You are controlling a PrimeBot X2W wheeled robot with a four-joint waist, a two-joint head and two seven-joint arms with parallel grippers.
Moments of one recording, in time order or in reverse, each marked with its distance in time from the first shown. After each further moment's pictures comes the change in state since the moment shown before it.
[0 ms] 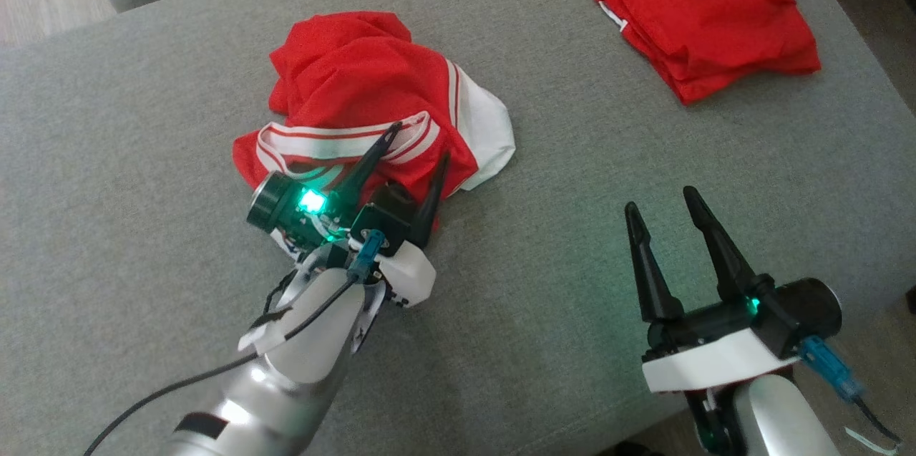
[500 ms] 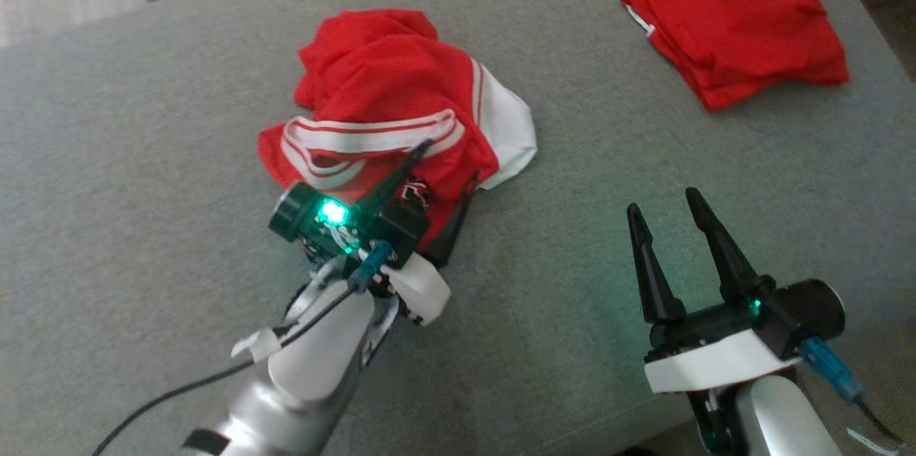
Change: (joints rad) left arm 0.067 0.001 0.001 -0.112 -0.029 -0.111 0.042; right arm 0.008 0.000 -0.007 0.000 -0.014 0.000 0.000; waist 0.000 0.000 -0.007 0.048
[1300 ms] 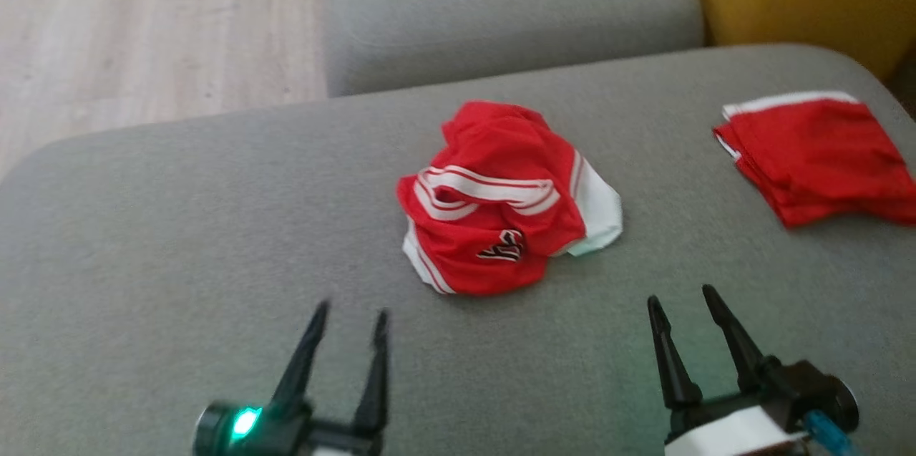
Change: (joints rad) left arm 0.727 0.007 0.331 -0.573 -0.022 0.052 -0.092; right arm 0.178 0.000 -0.053 0.058 -0.010 0.000 0.000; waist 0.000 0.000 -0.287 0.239
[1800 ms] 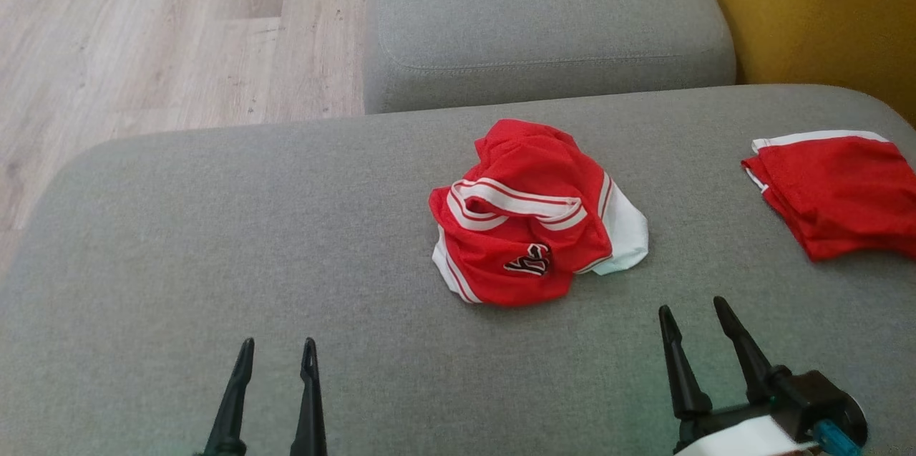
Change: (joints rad) left arm 0.098 0.001 0.129 -0.053 -0.003 0.025 0.000; right arm 0.014 0.000 -0.021 0.009 0.015 0.000 0.000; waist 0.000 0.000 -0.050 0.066
